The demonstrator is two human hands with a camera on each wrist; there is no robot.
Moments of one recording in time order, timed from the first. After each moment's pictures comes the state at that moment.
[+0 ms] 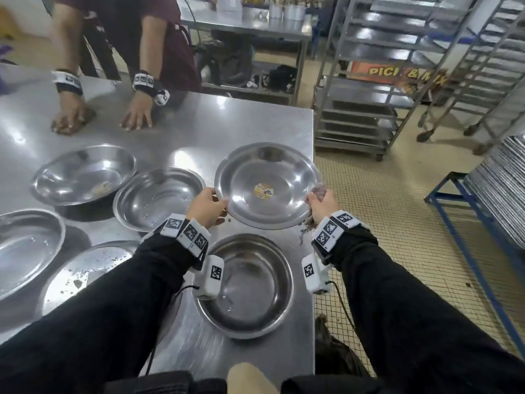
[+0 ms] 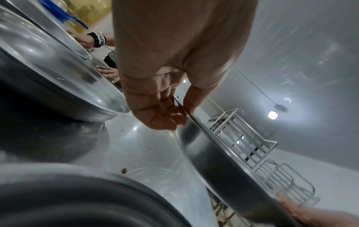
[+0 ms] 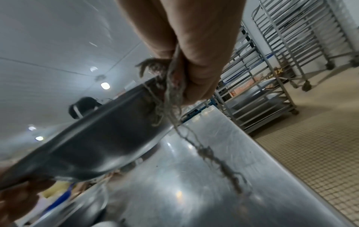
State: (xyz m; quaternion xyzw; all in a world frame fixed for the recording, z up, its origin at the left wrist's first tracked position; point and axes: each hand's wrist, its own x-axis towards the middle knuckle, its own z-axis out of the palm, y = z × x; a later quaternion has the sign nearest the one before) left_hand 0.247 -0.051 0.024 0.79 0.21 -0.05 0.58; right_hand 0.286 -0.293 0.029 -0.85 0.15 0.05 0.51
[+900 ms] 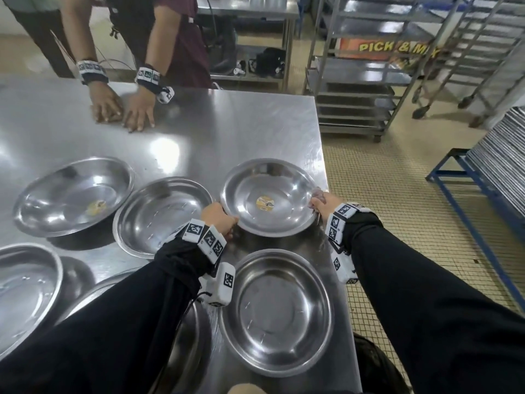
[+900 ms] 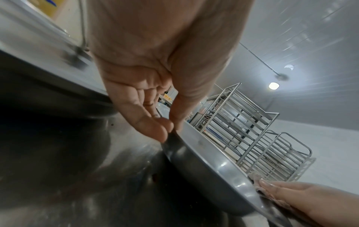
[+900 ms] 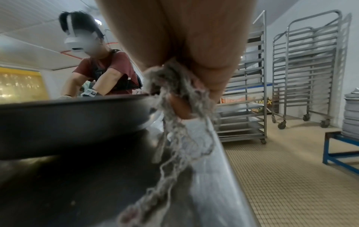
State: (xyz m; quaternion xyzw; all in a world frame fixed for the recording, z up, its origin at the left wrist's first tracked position) left_hand 0.303 -0.016 -0.014 0.88 0.18 -0.14 0.41; right_hand 0.357 -0.275 -0.020 -0.94 0.06 0.15 0.31
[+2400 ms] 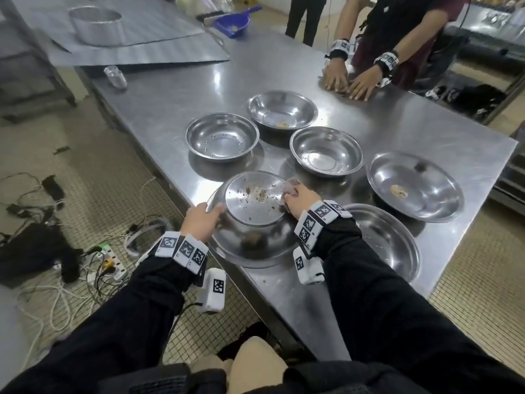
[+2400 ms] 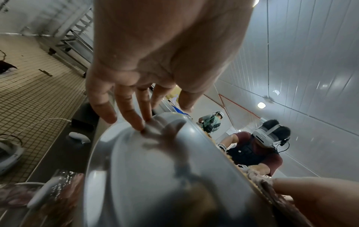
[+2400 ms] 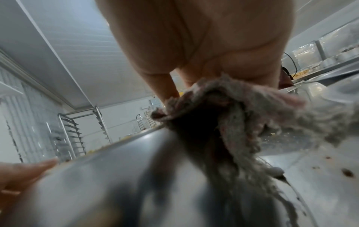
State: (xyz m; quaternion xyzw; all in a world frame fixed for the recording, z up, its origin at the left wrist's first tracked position) left_hand -0.075 0.080 -0.019 0.72 0.52 0.04 0.47; right_hand 0.120 -0.038 -0.001 -0.90 -0.30 0.23 0.21
